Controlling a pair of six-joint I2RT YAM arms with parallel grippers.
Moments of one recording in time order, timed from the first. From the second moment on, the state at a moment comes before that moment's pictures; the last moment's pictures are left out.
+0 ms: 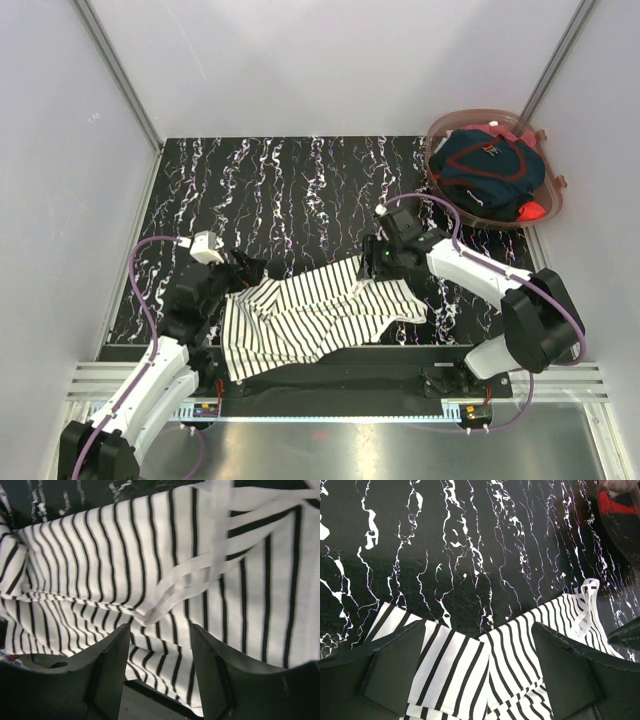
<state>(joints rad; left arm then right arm) -0.28 0.60 0.21 0.06 0.06 -0.57 0.57 1.46 0.91 -0.46 -0.18 0.55</state>
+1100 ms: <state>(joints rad) -0.31 0.63 0.21 0.05 0.04 -0.57 0.67 1.57 0.90 -0.37 -0.27 0.59</state>
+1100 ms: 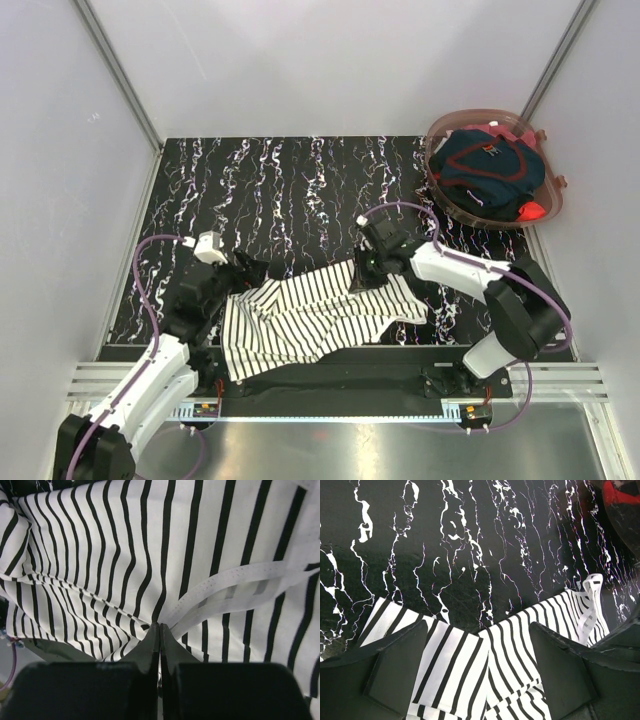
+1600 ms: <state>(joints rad) -0.33 0.69 0.29 0.04 0.02 -0.58 0.43 1.52 1.11 -0.39 -0.04 0.56</state>
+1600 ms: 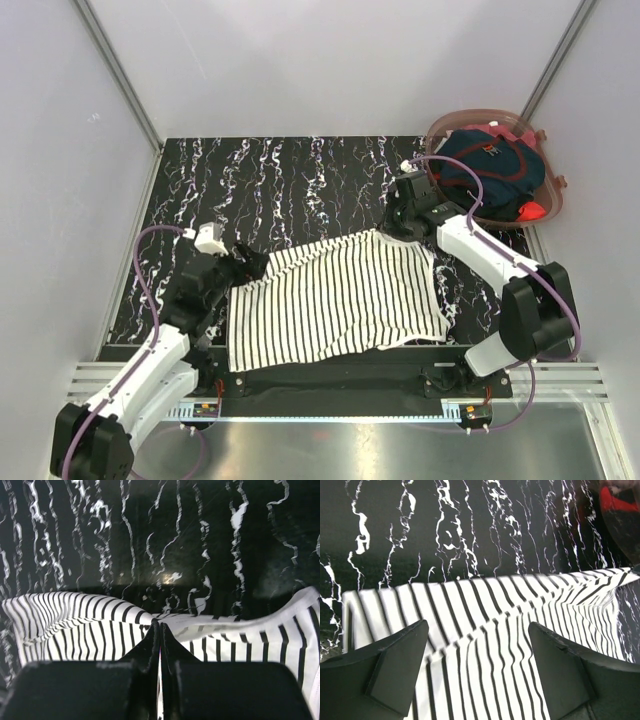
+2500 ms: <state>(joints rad) -0.33 0.89 0.36 -0.20 -0.13 -0.68 0.43 1.52 0.90 -0.15 0.13 0.57</state>
